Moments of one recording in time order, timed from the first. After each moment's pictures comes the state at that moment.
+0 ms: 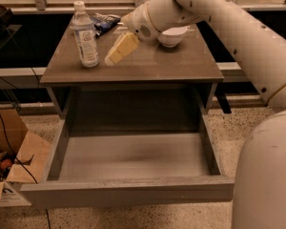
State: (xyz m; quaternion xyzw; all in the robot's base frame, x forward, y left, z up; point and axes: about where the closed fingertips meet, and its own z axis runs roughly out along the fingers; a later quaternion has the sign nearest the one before) arm 0.703 0.068 0.931 -0.58 0.66 0.23 0.41
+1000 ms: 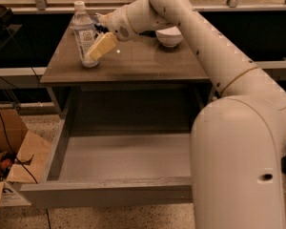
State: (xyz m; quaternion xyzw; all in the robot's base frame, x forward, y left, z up) arm 0.741 0.135 0.918 -0.60 0.61 0.29 0.43
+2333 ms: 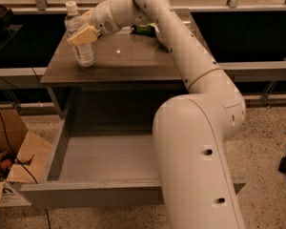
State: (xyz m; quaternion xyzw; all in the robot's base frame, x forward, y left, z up) arm 0.765 0.189 0.929 -0.62 0.56 0.32 0.45
